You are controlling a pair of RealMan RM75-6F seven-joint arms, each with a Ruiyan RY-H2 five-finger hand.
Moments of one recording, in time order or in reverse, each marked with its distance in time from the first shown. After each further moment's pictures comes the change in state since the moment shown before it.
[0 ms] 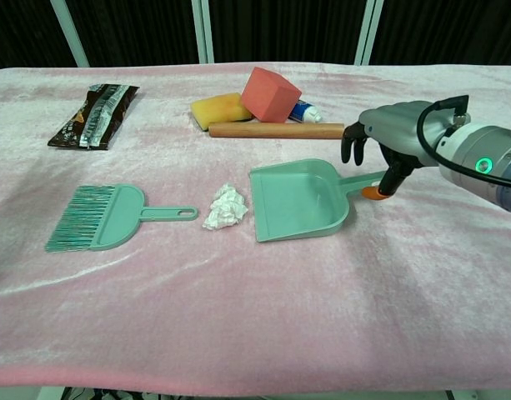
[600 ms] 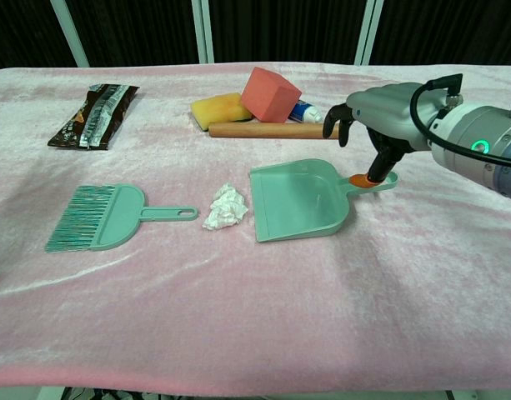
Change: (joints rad) left arm -0.001 0.001 0.003 0.000 0.006 -0.001 -0.002; right arm -0.017 0.018 0.059 -0.075 -0.020 -0.018 -0.069
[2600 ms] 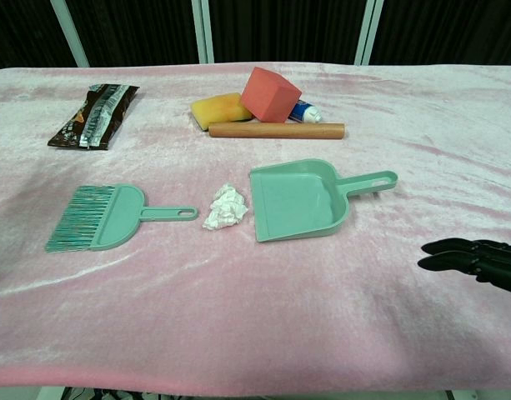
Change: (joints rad) left arm 0.013 0.020 0.027 -0.010 0.043 0.014 0.010; right arm -0.517 0.348 -0.493 -0.163 -0.943 0.128 0.665
